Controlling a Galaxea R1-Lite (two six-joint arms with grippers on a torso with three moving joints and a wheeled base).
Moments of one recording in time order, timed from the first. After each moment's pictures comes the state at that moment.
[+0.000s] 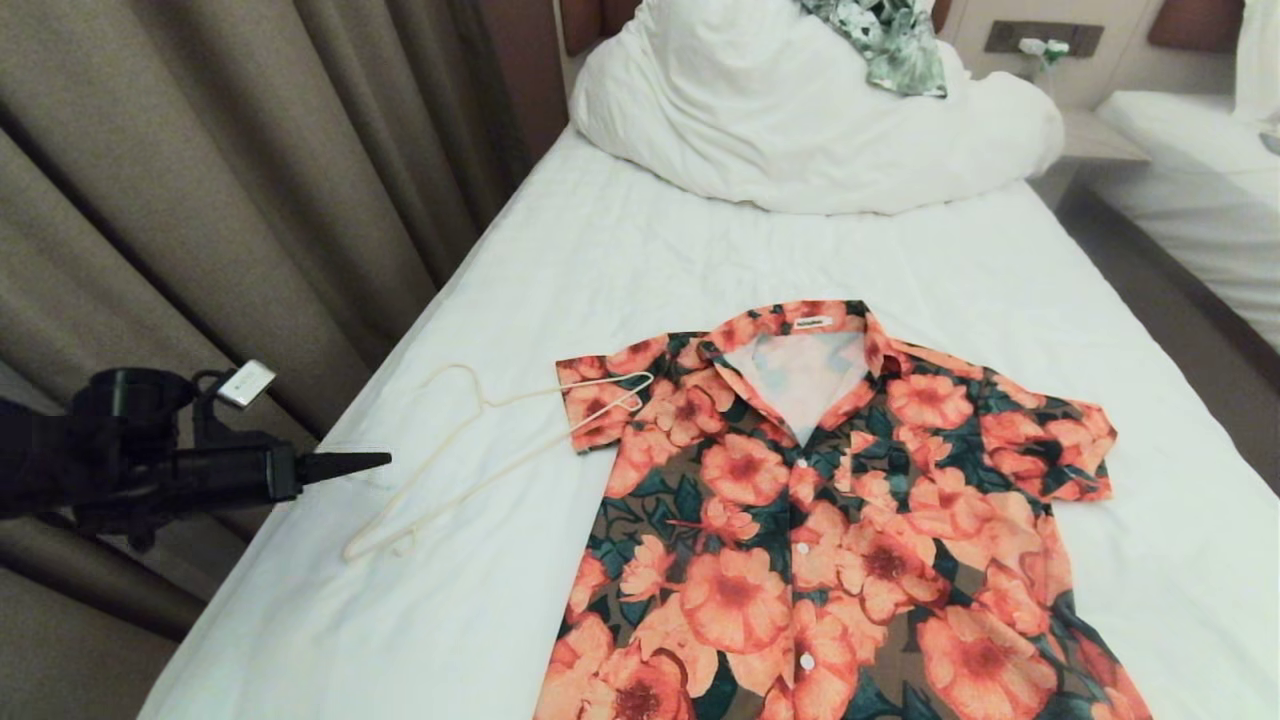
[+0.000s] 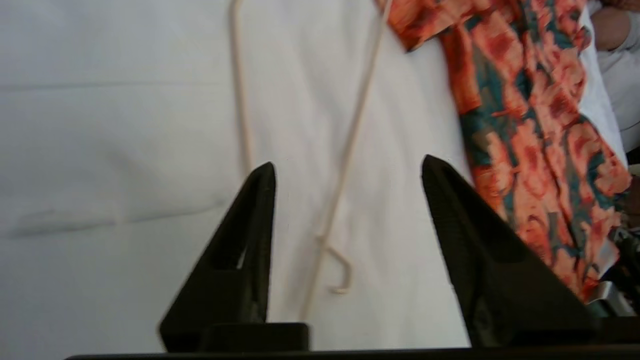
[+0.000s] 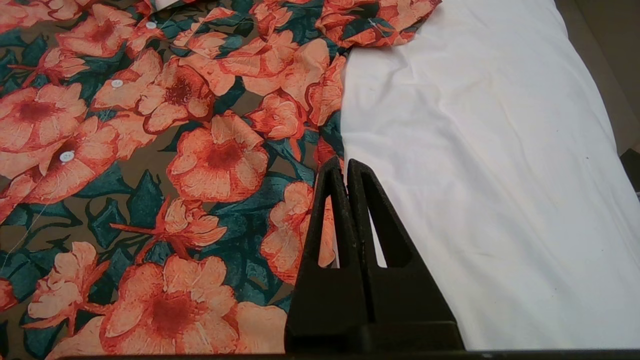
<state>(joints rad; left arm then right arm) 0.38 2.00 -1.09 -0.02 -1.09 0.33 0.00 0.00 -0.02 0.05 0.01 0.00</state>
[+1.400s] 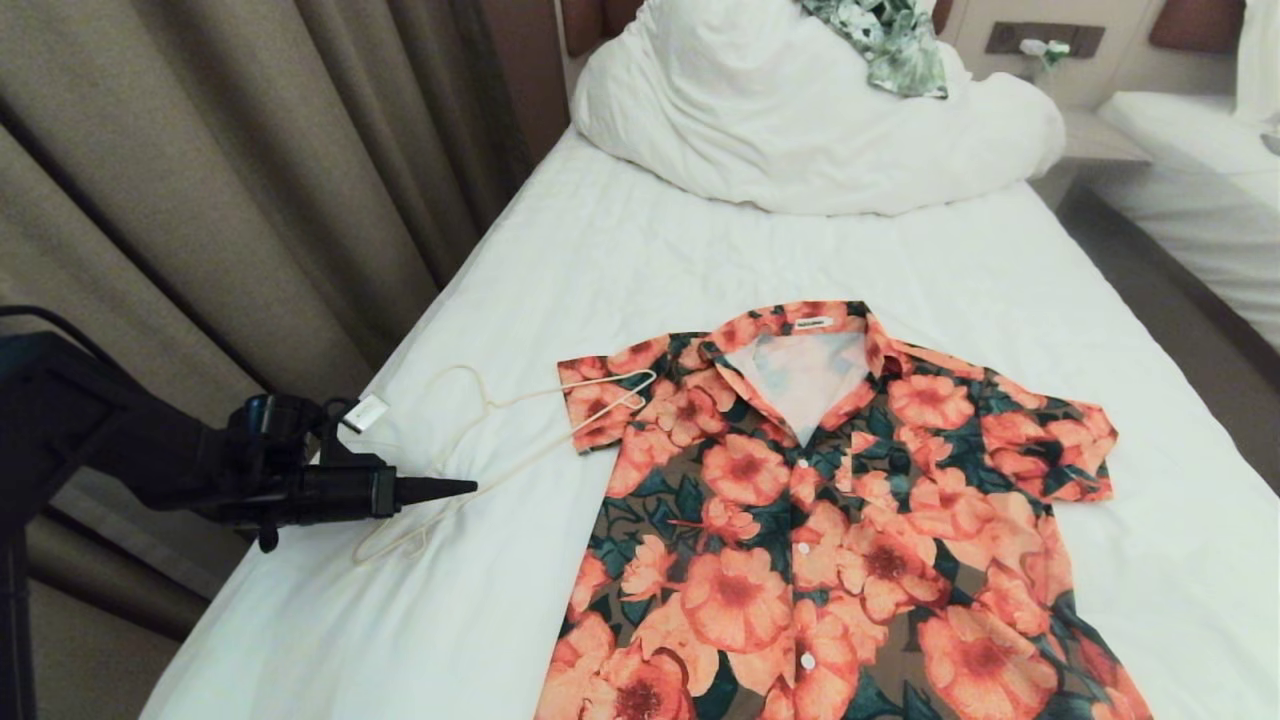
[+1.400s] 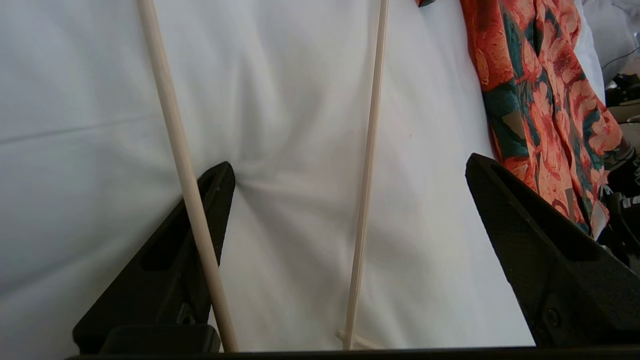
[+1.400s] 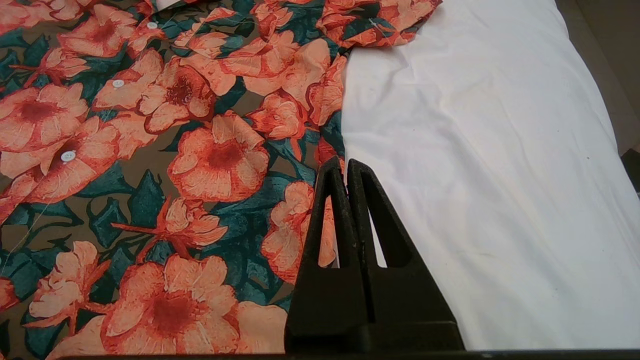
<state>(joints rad) 0.21 2.24 -1.22 -0.02 -1.09 0.37 0.00 0.00 -0.02 0.05 0.01 0.00</state>
